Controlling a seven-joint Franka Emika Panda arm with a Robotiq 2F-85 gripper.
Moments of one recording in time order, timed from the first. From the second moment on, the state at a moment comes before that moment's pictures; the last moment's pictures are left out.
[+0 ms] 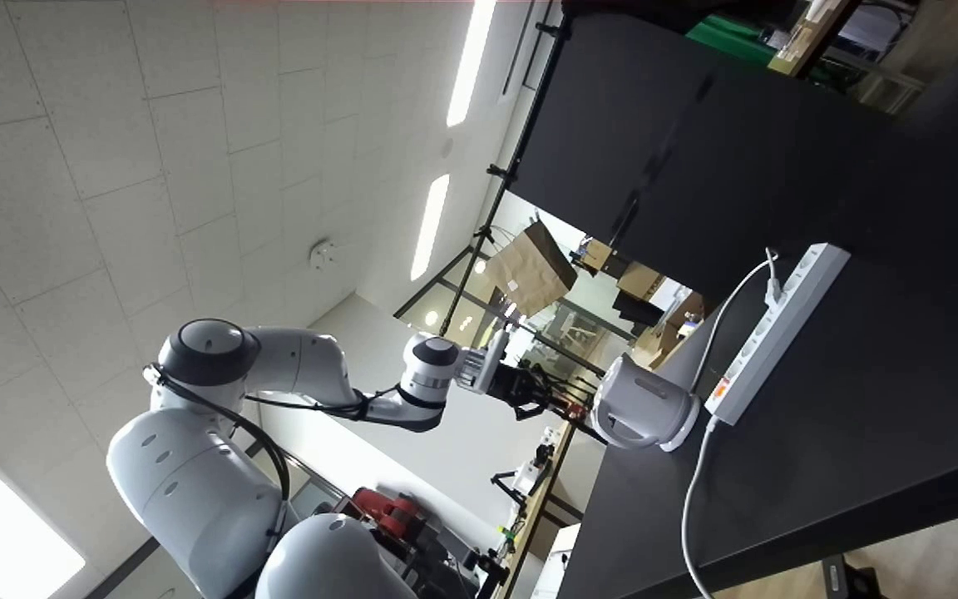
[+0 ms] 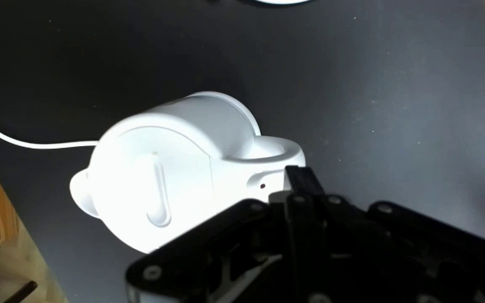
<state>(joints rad) 0.16 0.11 0.21 -2.19 -0.27 2.36 -0.61</state>
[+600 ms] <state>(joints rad) 0.15 0.05 0.17 -2.19 -0.23 2.28 -0.61</state>
